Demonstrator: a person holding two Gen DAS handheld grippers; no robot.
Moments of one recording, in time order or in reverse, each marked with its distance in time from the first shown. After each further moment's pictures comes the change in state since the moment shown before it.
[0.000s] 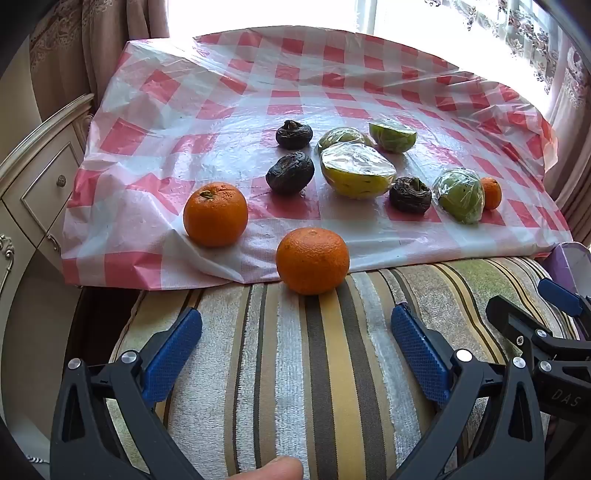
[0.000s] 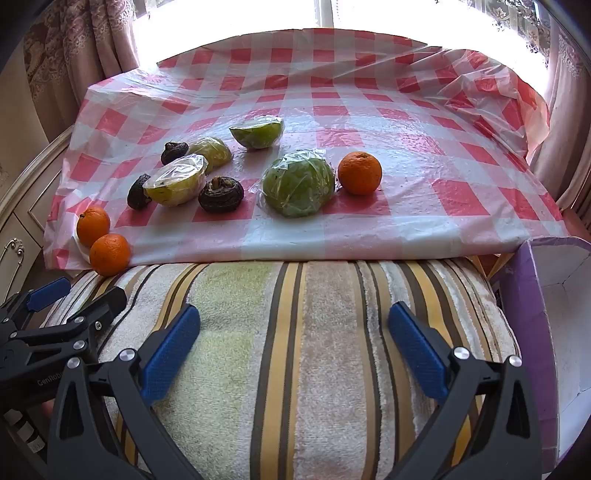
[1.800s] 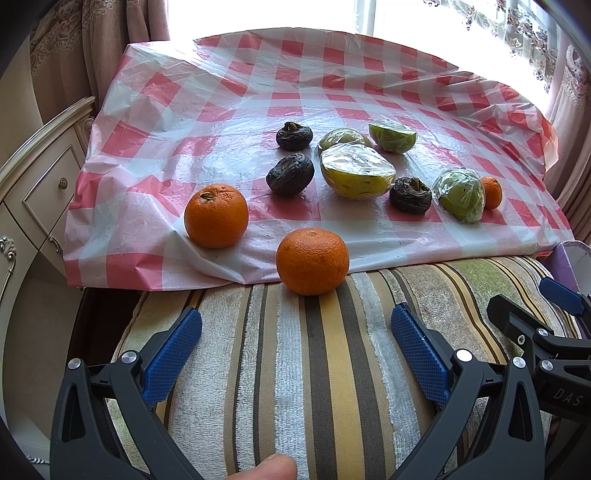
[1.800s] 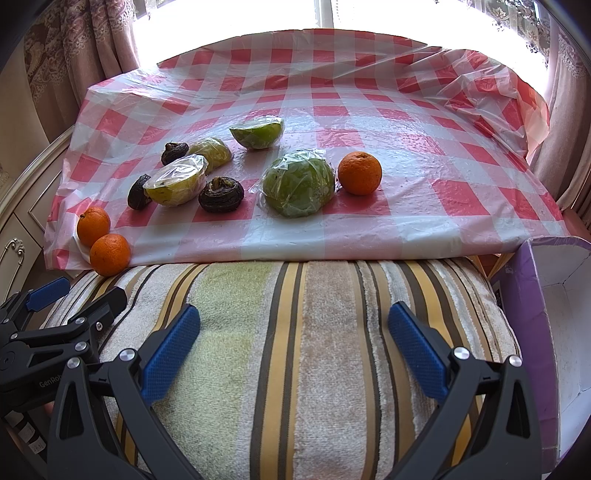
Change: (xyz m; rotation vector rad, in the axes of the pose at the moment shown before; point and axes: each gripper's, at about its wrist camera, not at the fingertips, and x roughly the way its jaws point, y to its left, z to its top) left arm 0.000 -0.001 0.001 0.006 -0.008 0.010; right arm 0.000 0.000 0.000 -0.001 -0.002 -0.001
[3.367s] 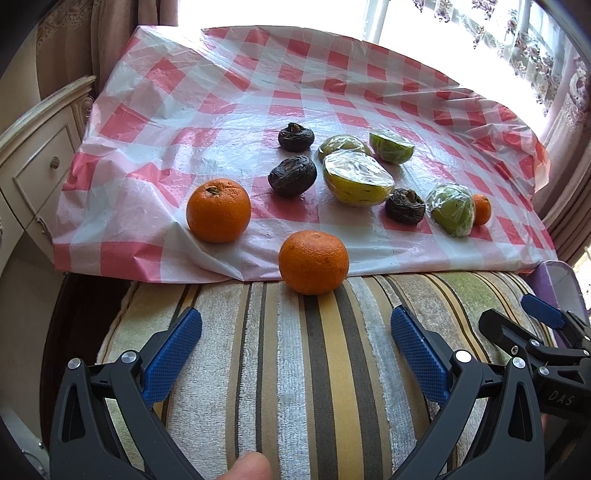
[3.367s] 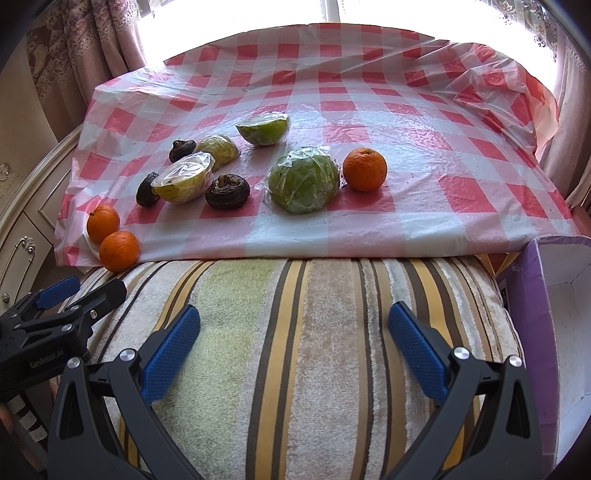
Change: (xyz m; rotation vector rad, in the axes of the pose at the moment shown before) left arm -0.002 0.014 0.000 -0.074 0.018 -0.117; right arm -0.001 -0.010 0.005 -0.001 0.030 0.069
